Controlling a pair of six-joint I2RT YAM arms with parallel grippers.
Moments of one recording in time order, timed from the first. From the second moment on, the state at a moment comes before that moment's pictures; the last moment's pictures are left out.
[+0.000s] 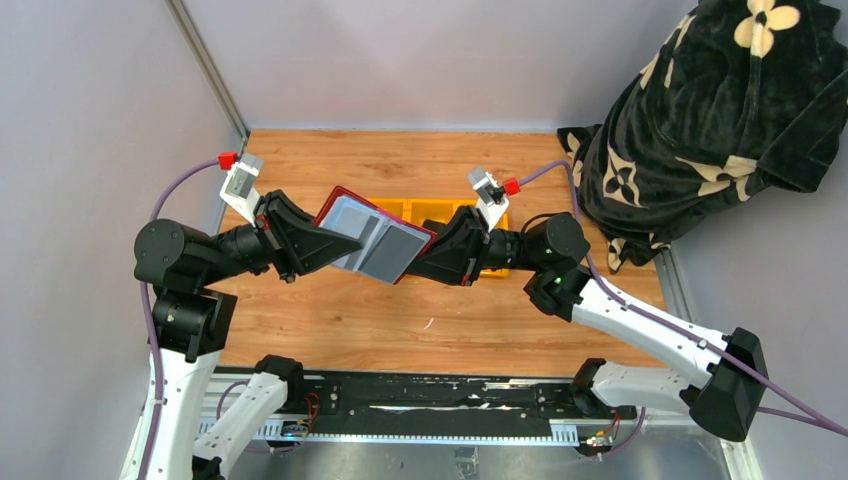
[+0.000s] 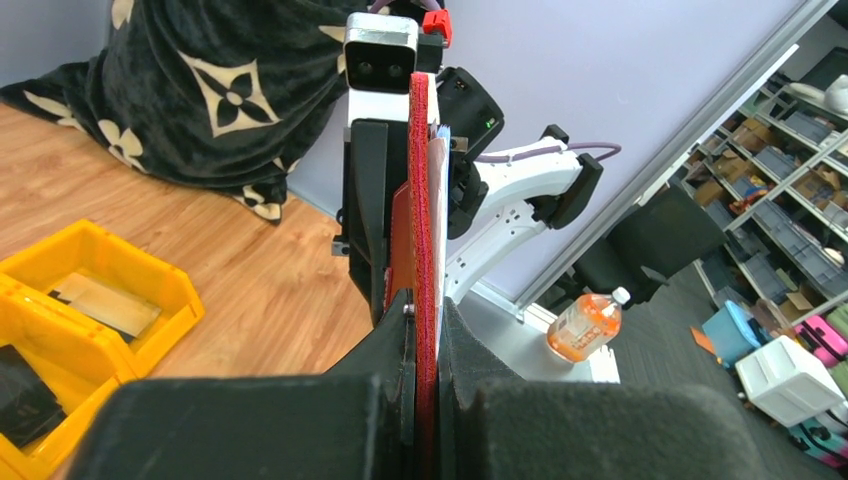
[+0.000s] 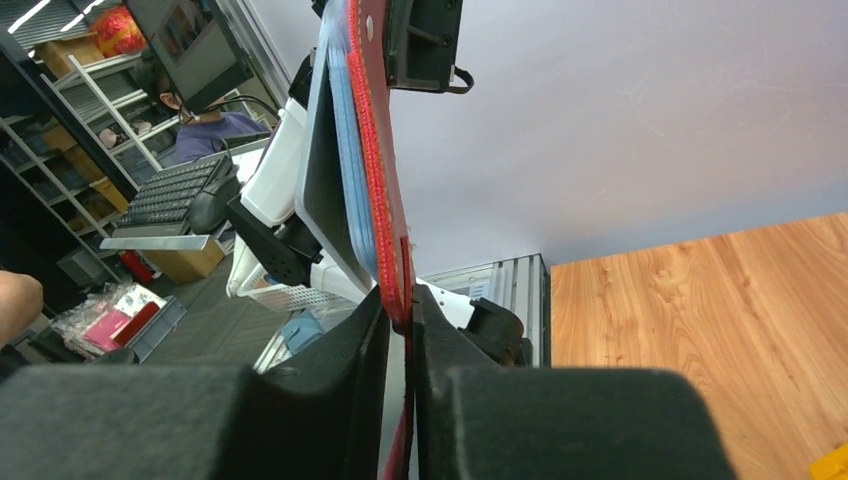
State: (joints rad) left arm -0.23 0.70 1.17 -0.13 1.03 -0.81; right arm 0.90 1.10 0.89 0.68 -0.72 0.70
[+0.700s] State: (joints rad) left arm -0.23 0.70 1.17 -0.13 1.02 -0.81; right arm 0.94 1.18 0.98 0.76 -0.66 0.71
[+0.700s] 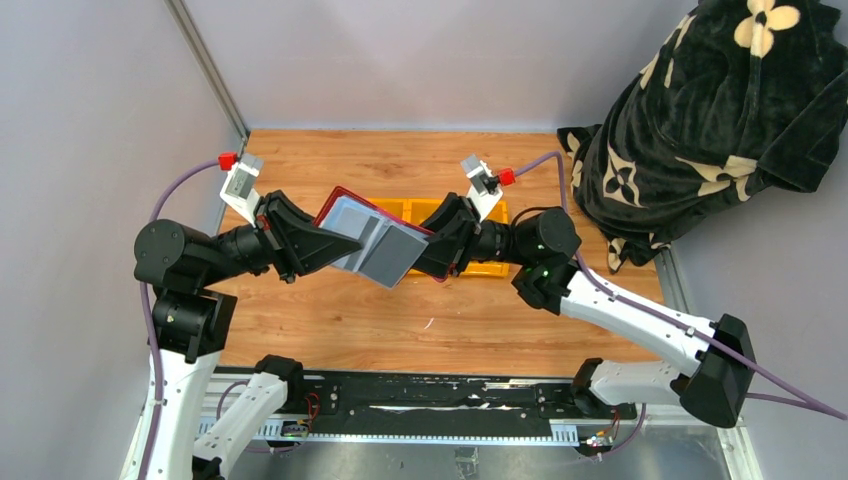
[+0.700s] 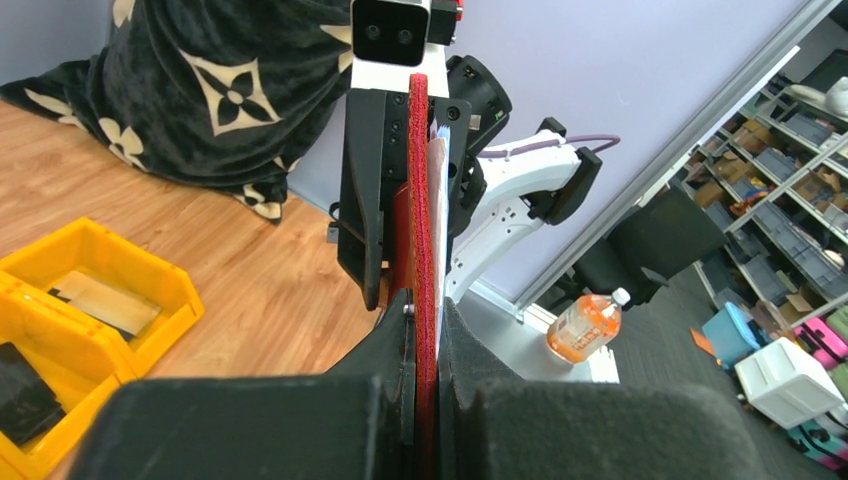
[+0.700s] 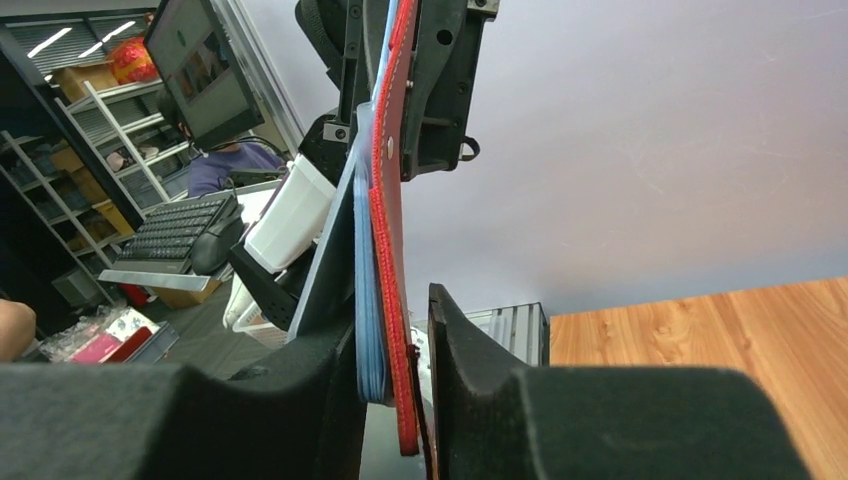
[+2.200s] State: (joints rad) left arm -0.23 0.42 0.96 -0.44 0.68 0.19; right arm 1.38 1.47 1.64 -0.40 0.36 -0.03
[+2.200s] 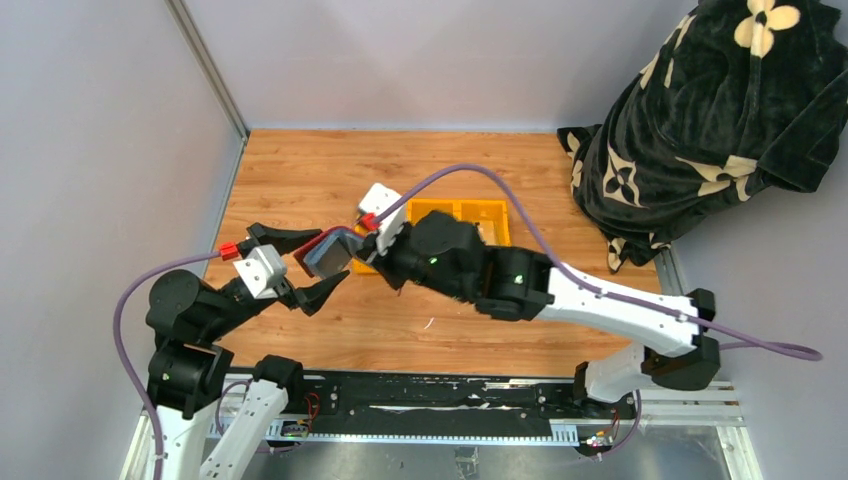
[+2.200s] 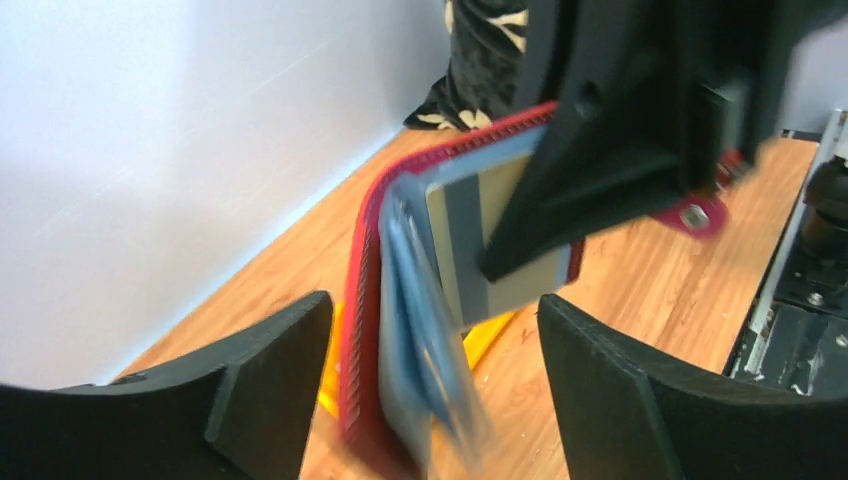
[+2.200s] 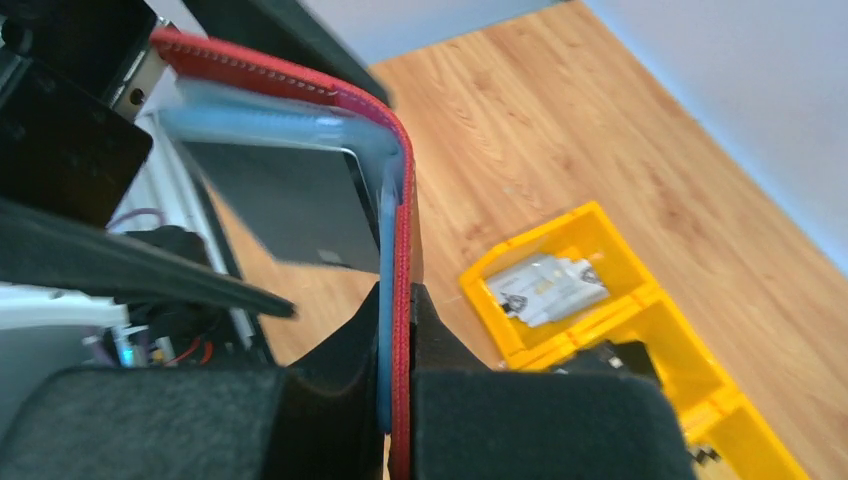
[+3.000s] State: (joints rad) left arm -0.23 0.58 1.13 -0.40 1.08 -0.28; right arm 1.12 1.18 1.41 -0.23 -0.47 0.10
